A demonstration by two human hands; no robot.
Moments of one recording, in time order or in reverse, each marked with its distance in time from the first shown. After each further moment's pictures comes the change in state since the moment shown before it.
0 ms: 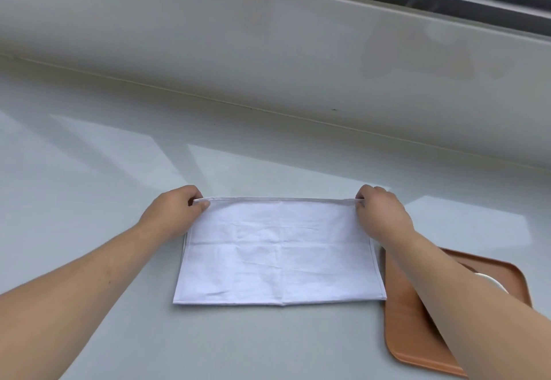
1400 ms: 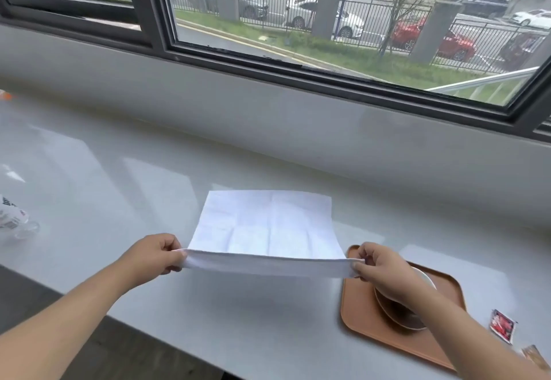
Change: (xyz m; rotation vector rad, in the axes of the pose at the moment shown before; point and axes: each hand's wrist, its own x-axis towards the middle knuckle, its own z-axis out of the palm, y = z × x) left_hand -0.257 -0.023 -0.031 -0.451 -0.005 -0.082; right_hand -0.205 0.065 -0.099 0.539 -0.218 -0.230
